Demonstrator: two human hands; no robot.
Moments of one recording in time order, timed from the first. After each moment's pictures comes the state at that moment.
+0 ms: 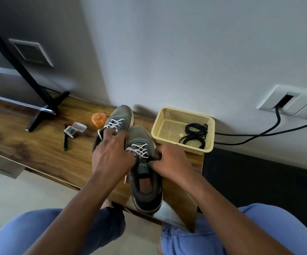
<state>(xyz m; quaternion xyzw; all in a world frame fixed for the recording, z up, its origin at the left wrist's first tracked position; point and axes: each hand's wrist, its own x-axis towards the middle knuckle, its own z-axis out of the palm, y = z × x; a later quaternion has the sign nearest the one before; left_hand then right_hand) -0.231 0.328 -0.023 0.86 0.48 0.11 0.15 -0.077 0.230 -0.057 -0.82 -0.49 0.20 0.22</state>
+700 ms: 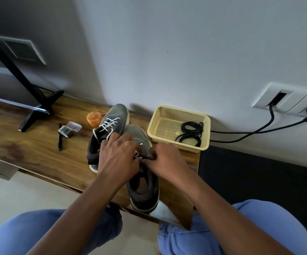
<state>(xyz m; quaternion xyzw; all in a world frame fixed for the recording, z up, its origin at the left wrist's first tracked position) -0.219 0.318 -0.038 0.93 0.37 0.10 0.03 -0.084 0.228 -0.051 -0.81 -0.51 0.20 0.23</state>
